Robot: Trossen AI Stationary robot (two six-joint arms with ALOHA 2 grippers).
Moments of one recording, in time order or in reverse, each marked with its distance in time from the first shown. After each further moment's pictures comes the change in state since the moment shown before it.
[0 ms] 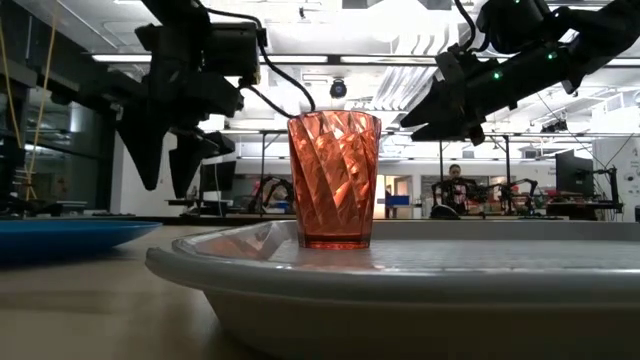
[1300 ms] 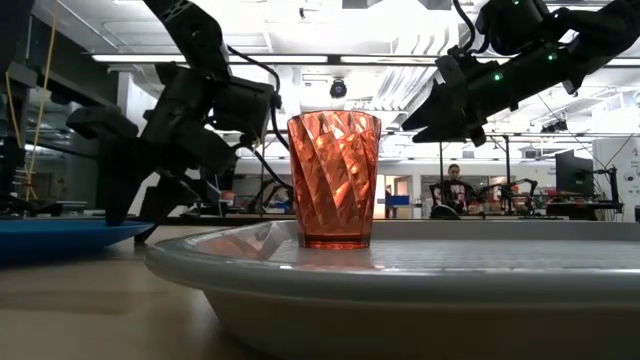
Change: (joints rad) left arm -0.003 0.239 0.004 -0.072 0.089 0.009; right arm 0.000 0.000 0.000 -0.018 0.008 -0.004
